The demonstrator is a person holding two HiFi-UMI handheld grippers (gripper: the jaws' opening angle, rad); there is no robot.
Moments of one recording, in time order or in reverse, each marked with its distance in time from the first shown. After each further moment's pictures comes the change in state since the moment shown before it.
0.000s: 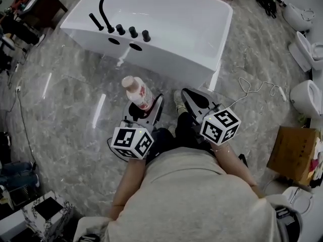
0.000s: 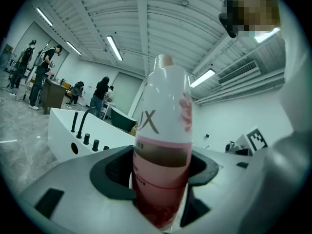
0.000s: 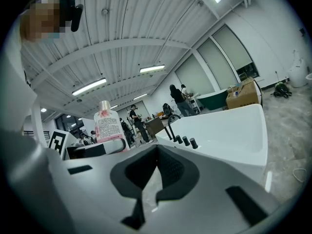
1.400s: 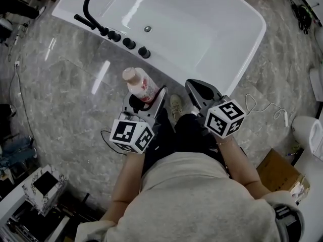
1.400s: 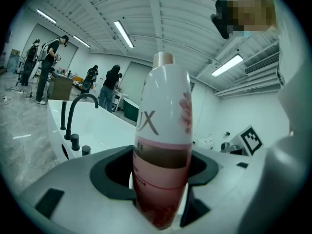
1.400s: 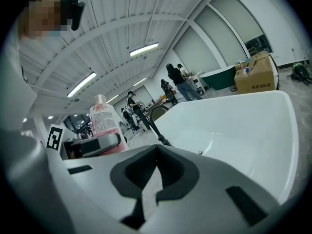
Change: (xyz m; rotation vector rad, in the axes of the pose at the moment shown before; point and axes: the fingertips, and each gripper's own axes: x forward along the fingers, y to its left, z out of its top) left arm 0.316 0.126 0.040 -0.070 0.103 0.163; right arm 0.223 -0.260 0.102 0.075 0.241 0.121
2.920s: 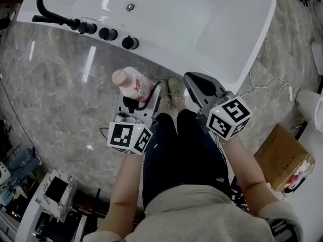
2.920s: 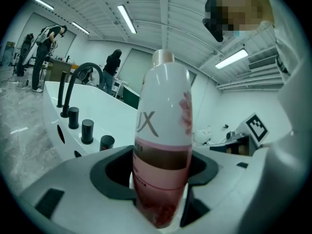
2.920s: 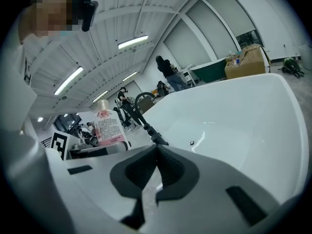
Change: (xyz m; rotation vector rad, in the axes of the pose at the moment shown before) left arm 0.069 0.099 -0.100 -0.033 0.127 -0.031; right arm 0.085 -0.068 -0.069 0.065 0.064 -0.099
